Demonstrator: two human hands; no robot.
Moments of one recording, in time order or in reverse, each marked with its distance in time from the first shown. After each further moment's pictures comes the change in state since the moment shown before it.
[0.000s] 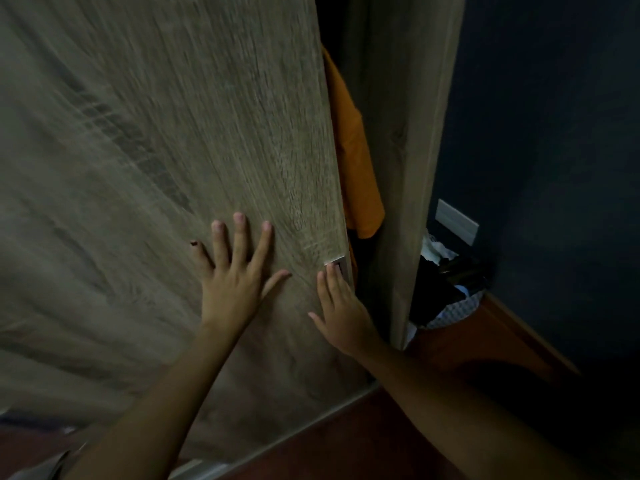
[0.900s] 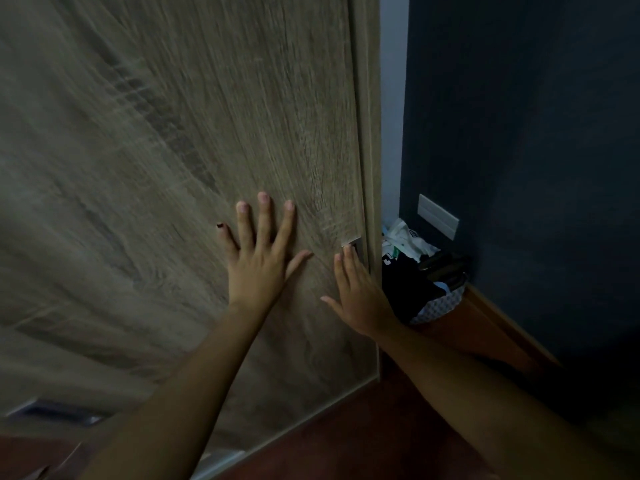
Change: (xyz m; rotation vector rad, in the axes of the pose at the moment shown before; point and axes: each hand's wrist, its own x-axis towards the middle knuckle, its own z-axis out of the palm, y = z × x) left_hand 0.070 0.105 0.011 -0.062 0.008 -0.018; right_hand 0.005 0.114 -0.034 -0.069 -0.014 0.029
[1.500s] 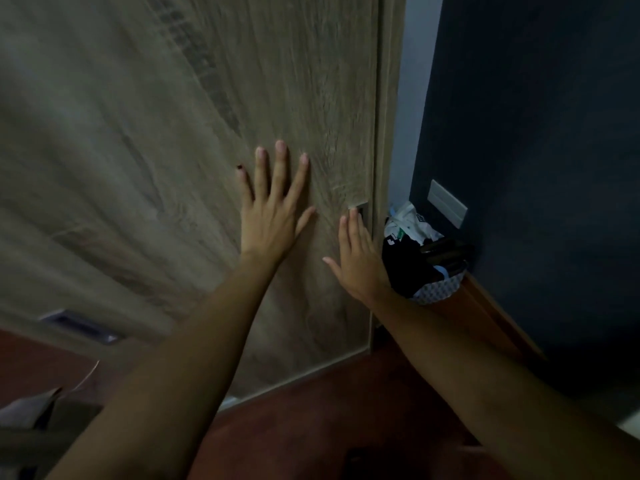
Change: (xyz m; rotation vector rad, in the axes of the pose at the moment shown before) left_hand 0.001 0.004 -0.039 -0.020 -0.211 -0.024; right_hand -0.010 -0.016 -0.023 -0.049 -0.118 0.054
